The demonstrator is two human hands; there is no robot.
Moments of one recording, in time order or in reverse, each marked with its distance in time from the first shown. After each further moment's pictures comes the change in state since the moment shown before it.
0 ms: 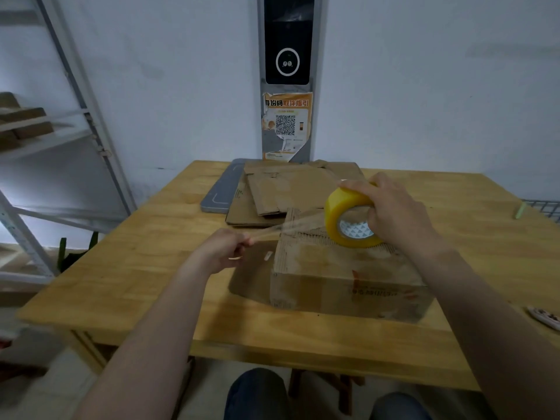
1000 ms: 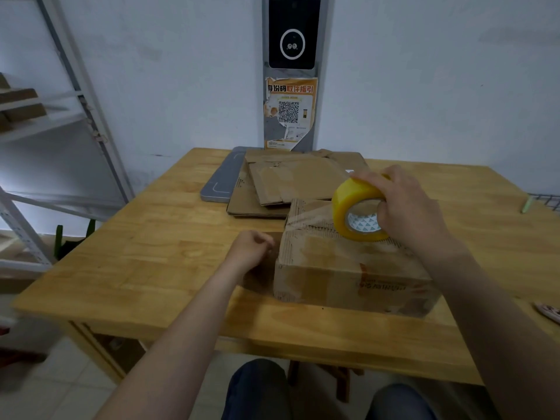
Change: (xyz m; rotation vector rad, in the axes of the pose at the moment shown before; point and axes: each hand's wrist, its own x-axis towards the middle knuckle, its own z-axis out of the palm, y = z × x) left_hand -0.004 -0.027 0.047 0.306 0.106 0.206; right_hand -0.005 0.000 0.009 0.006 0.062 0.035
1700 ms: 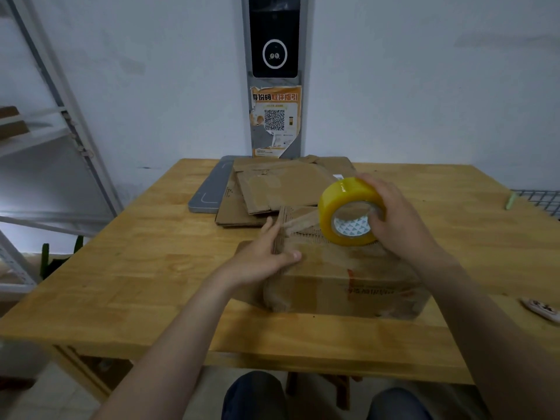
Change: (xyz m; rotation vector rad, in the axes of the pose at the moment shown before) left_hand -0.031 0.042 -0.002 0.261 -0.424 0.291; right_hand -0.008 0.030 0.016 0.442 0.067 -0.031
